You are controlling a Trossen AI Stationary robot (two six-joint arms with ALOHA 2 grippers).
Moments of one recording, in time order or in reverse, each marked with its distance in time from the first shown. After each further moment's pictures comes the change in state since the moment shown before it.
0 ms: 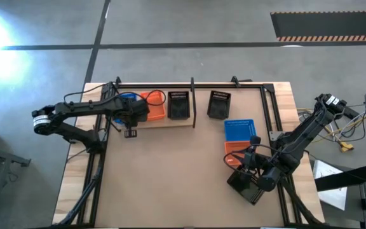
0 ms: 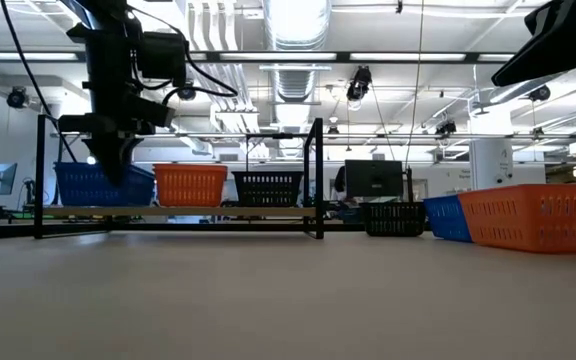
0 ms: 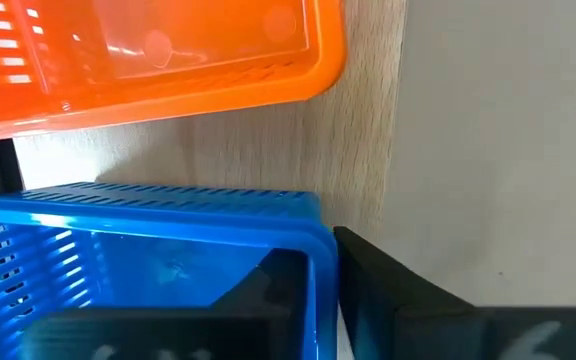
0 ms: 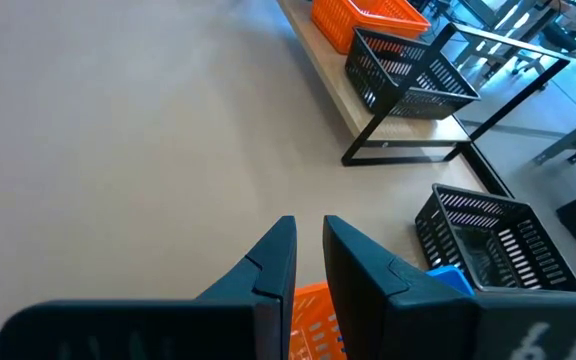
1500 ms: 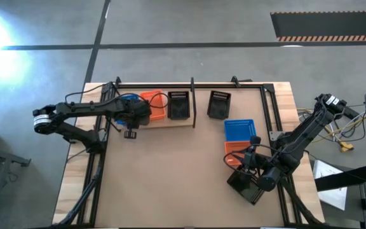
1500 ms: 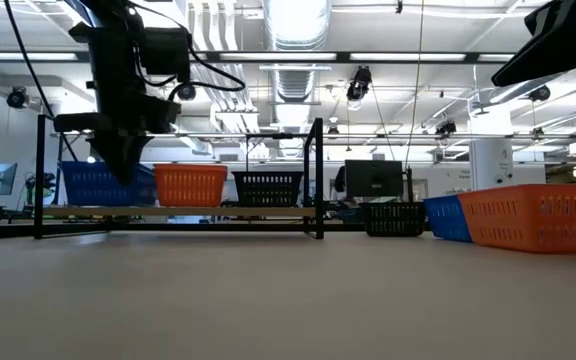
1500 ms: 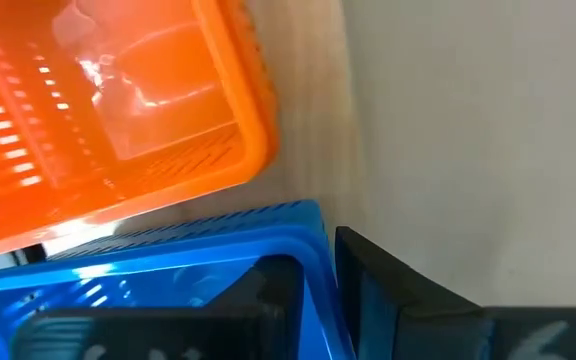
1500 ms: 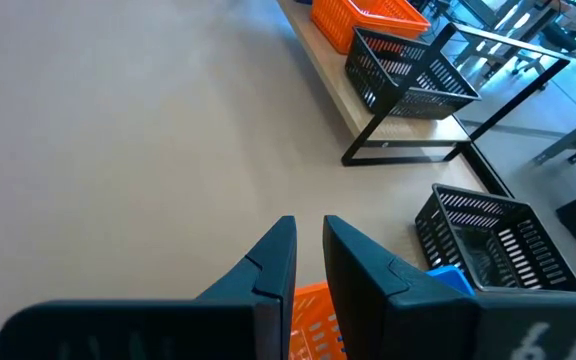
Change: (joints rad) left arm -0.037 0.011 0.007 0.046 0.010 0.177; right arm 0.000 0.000 0.000 0.000 0.000 0.000
